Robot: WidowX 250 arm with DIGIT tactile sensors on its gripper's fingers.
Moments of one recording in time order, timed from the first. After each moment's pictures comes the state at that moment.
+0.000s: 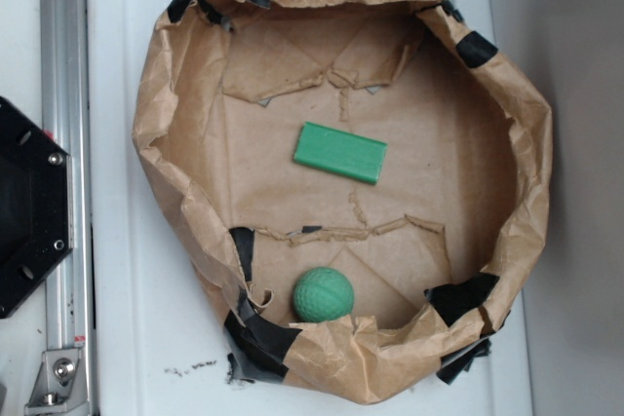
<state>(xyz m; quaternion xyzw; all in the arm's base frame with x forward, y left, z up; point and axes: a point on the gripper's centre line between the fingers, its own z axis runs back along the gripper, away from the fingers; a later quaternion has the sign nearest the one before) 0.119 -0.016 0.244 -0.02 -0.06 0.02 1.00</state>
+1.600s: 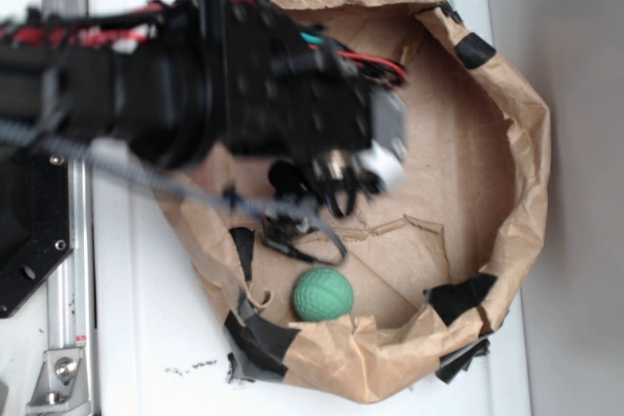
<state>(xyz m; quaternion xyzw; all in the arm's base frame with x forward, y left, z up) 0.257 0.032 0.015 0.00 -0.04 -0.21 0.98</state>
